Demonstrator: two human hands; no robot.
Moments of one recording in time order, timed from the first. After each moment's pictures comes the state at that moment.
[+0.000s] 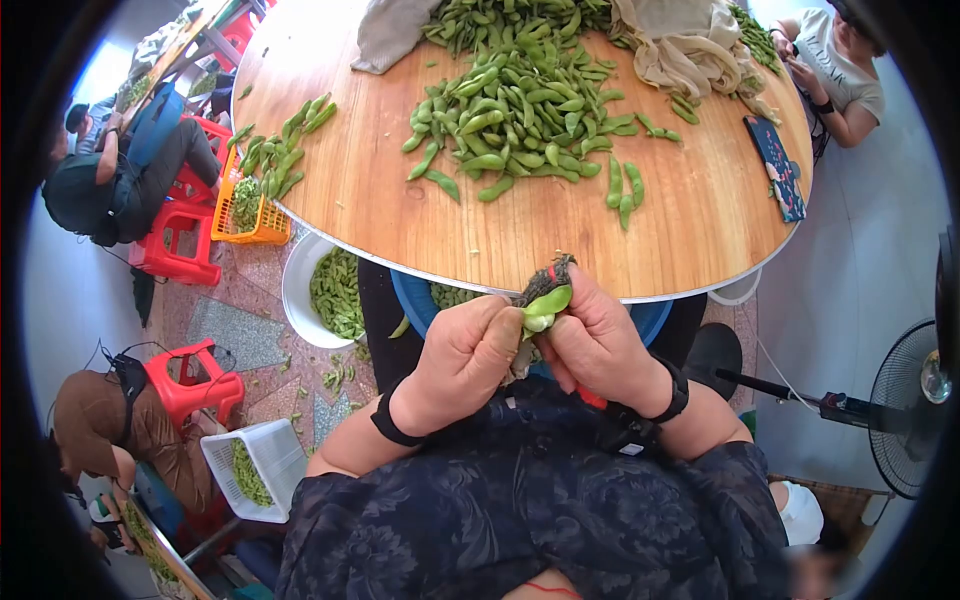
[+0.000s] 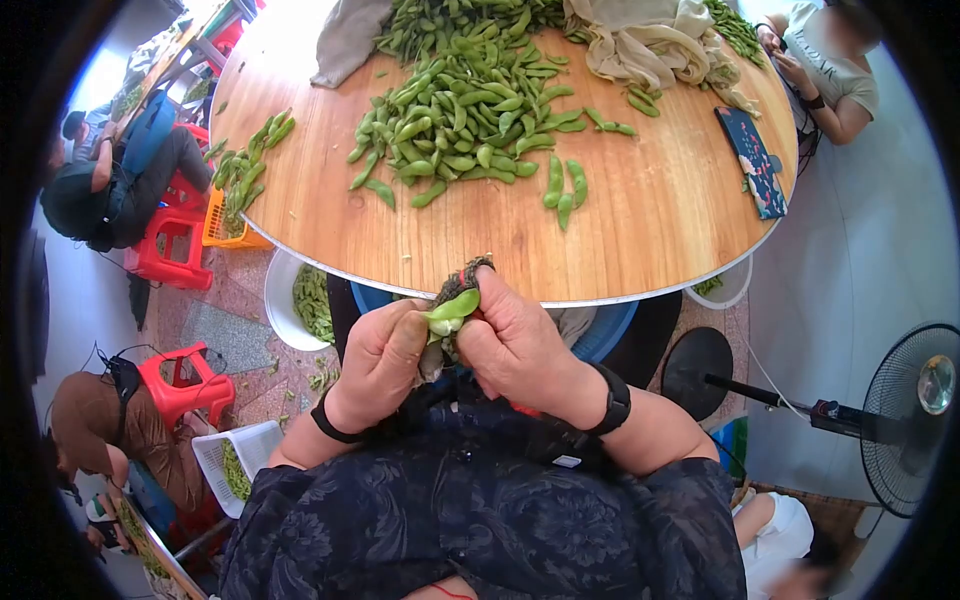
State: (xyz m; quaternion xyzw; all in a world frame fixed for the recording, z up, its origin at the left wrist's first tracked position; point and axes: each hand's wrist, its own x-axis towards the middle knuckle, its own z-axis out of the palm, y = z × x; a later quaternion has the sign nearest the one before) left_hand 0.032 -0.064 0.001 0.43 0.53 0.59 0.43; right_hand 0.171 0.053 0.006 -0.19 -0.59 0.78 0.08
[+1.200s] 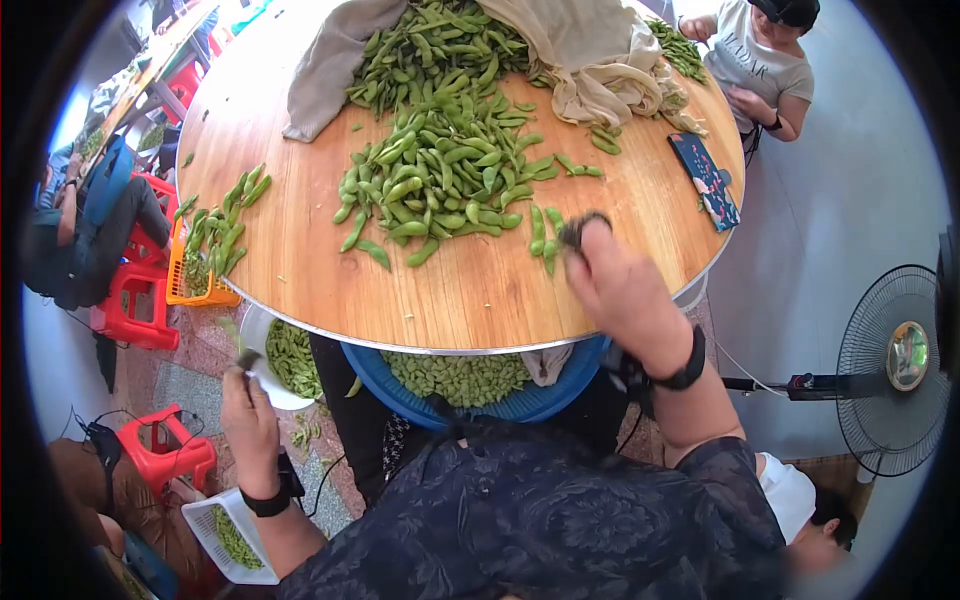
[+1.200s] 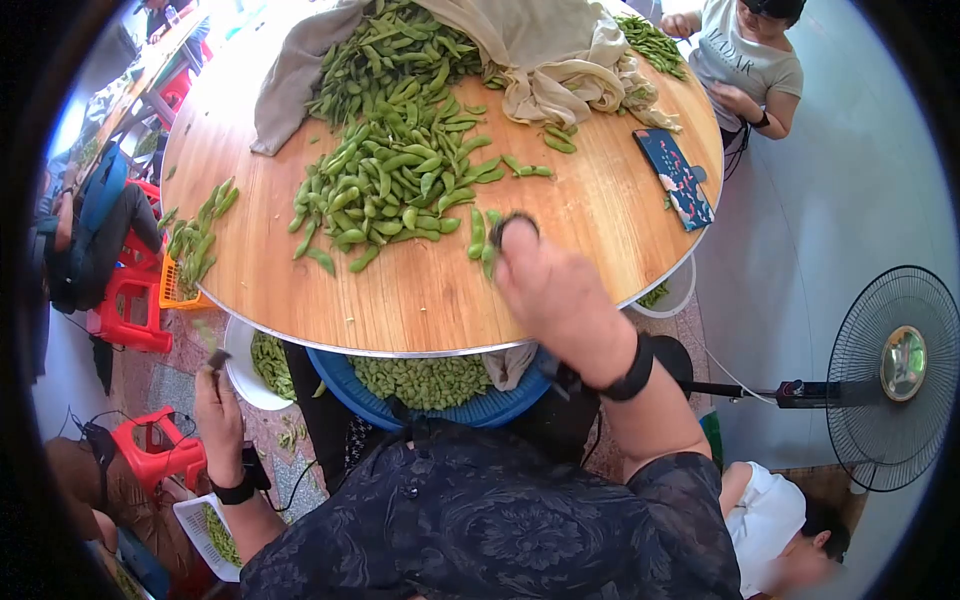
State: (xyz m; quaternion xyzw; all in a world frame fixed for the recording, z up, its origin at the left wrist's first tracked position) left_hand -0.095 -0.175 -0.049 0.41 0.86 0.29 -0.10; right_hand 0.190 0.141 0.028 -0.28 -0.93 0.15 0.18
